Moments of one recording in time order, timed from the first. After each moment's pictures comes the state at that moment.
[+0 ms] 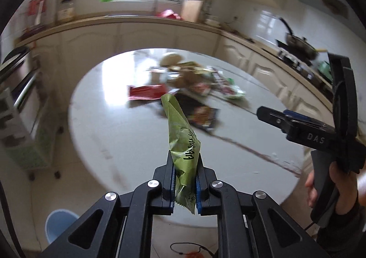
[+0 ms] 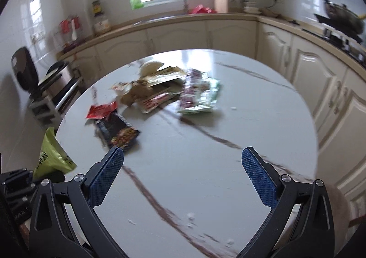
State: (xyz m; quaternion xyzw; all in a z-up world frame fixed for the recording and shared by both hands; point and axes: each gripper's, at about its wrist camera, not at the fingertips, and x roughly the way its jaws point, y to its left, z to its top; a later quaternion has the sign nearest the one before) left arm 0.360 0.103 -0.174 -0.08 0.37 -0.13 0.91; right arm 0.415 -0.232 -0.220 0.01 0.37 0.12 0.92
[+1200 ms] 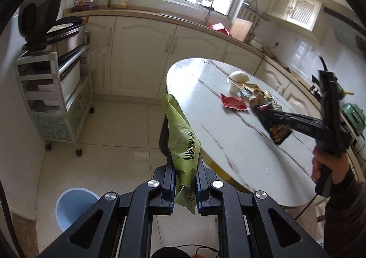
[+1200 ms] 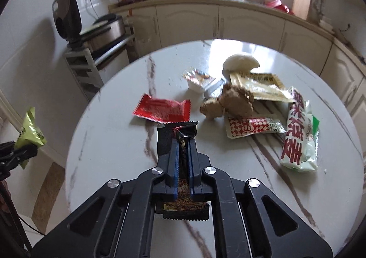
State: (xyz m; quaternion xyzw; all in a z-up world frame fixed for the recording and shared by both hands) left arm 0.289 0.231 -0.167 -0.16 0.36 -0.05 0.92; right arm 0.473 -0.121 -0.229 -0.09 0.40 0.28 0.87
